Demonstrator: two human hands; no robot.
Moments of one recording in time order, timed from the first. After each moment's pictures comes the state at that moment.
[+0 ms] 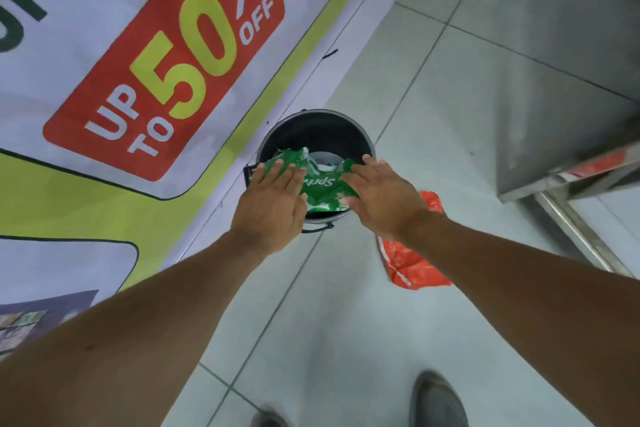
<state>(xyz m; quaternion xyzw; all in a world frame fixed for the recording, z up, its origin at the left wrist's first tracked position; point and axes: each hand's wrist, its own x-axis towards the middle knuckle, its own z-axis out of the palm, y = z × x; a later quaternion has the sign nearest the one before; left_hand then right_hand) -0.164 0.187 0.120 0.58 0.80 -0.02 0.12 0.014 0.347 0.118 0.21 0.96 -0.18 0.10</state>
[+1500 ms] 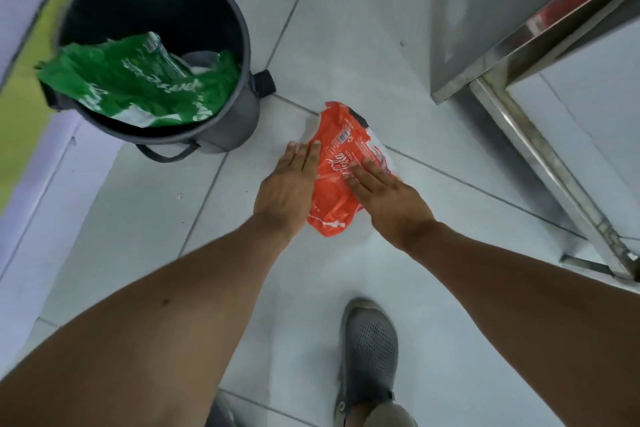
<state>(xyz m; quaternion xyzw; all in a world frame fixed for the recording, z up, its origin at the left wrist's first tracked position) 0.054 0.241 -0.032 0.57 0.77 -0.05 0.28 0.245 0.325 -0.006 0.25 0.93 -0.19 0.17</state>
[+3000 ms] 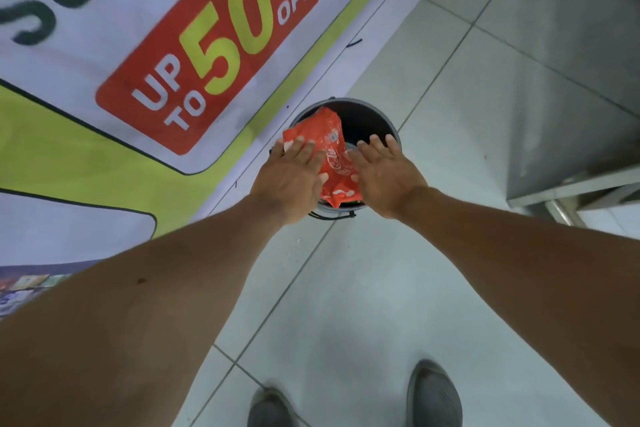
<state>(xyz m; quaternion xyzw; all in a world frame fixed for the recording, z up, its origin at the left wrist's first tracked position) -0.190 0.191 0.138 0.59 0.79 -0.09 0.16 -0.036 0.333 0.131 0.20 0.97 -0.06 0.16</state>
